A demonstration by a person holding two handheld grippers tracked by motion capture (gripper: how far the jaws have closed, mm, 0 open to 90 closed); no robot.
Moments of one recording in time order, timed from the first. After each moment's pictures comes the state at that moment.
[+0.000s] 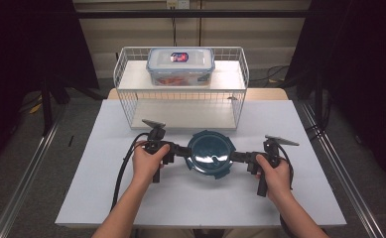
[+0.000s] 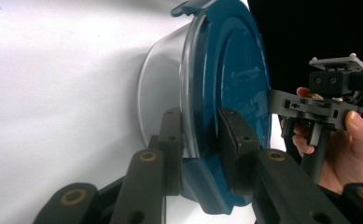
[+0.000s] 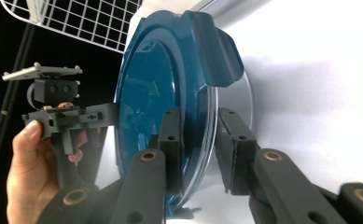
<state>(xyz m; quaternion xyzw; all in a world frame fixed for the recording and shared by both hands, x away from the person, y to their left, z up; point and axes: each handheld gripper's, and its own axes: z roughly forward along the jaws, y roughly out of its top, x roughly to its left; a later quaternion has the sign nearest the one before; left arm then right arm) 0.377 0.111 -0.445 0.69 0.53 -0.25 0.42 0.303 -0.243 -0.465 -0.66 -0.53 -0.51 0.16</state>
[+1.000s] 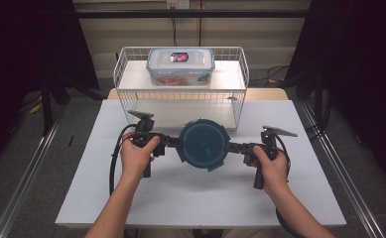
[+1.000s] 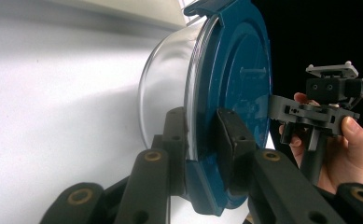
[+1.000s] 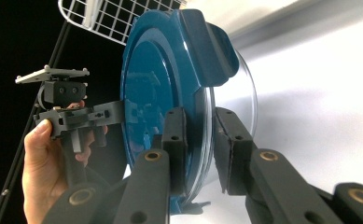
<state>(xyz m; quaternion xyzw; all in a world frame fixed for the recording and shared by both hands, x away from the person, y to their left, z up) 0.368 0.130 -0.393 0.68 0.54 -0.20 0.45 0.310 -0.228 -0.428 -0.62 -0.54 -0.55 0.17</state>
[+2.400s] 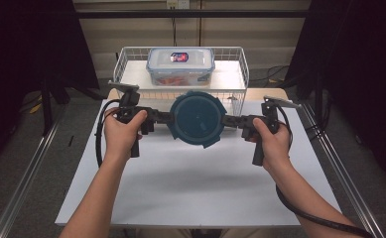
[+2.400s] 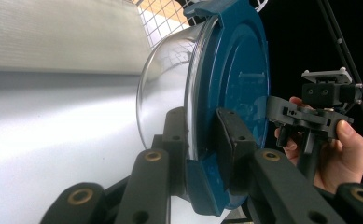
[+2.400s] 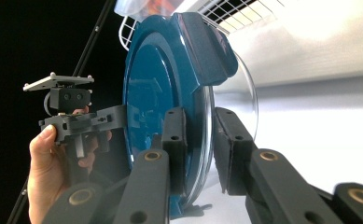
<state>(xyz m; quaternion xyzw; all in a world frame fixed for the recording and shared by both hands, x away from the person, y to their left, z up) 0.377 0.149 -0.309 0.67 0.54 -0.17 0.48 0.334 -0.213 -0.344 -0.59 -0.55 -0.57 0.16</state>
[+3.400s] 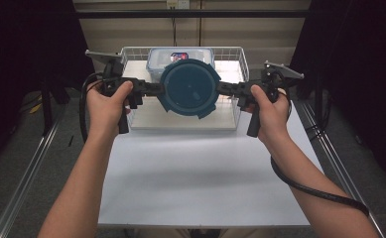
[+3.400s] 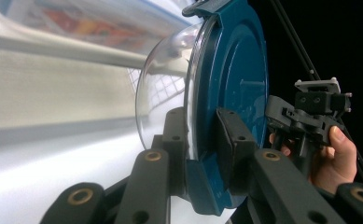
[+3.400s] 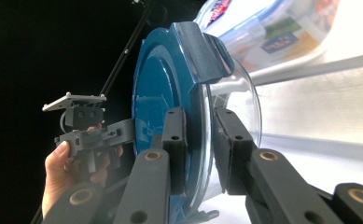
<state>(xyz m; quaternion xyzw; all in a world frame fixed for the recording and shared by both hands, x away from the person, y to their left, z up) 0.393 0.167 -0.242 0.65 0.53 -0.15 0.53 0.364 -0.199 -0.275 -0.56 -0.53 -0.62 0.14</state>
